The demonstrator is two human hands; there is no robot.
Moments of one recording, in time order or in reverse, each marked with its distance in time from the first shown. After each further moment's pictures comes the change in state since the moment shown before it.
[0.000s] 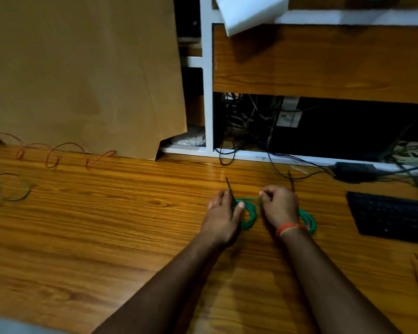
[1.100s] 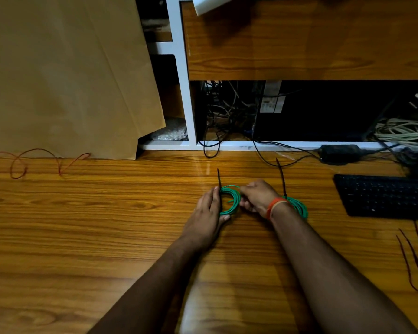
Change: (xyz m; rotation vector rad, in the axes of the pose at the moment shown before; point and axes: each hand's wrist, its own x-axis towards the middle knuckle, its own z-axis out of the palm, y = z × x) left_hand 0.009 -0.036 0.008 0.253 -0.051 0.281; right_hand 0.027 -0.005 0.023 0.468 -0.440 0.482
